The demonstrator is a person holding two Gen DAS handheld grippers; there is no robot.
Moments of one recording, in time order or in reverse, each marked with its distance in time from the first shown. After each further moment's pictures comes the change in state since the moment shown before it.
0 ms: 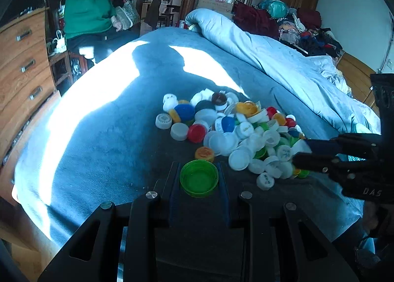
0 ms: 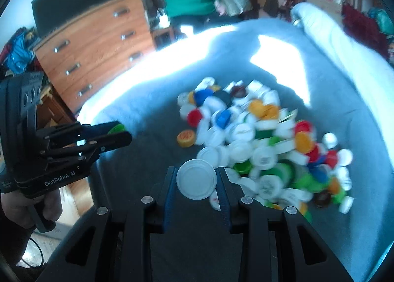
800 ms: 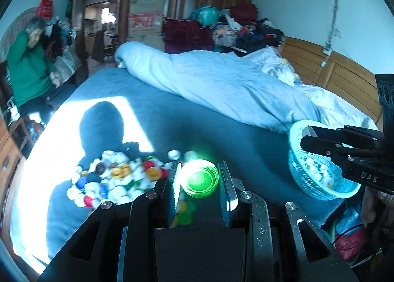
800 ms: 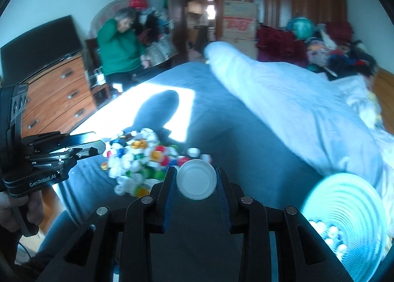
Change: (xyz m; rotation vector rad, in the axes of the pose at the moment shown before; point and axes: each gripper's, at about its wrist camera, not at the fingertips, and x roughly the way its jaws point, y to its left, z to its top) left arm -0.045 -0.236 0.067 0.275 -0.086 -0.186; right arm -0.234 -0.134 -0.066 0.206 -0.238 -0.328
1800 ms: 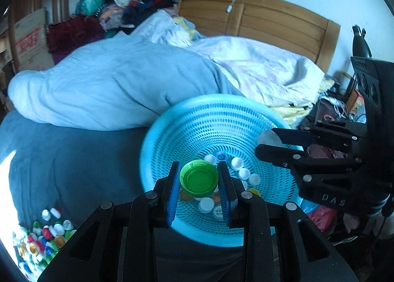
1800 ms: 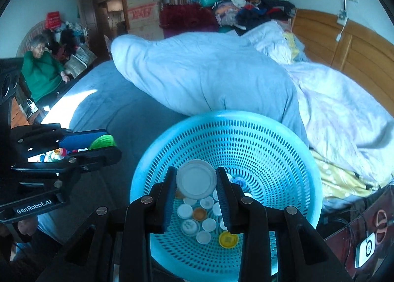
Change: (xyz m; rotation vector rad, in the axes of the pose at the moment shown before) left arm 0.111 -0.309 0.070 0.363 0.215 -0.370; right arm -0.078 -0.244 -0.083 0.309 0.121 -0.271
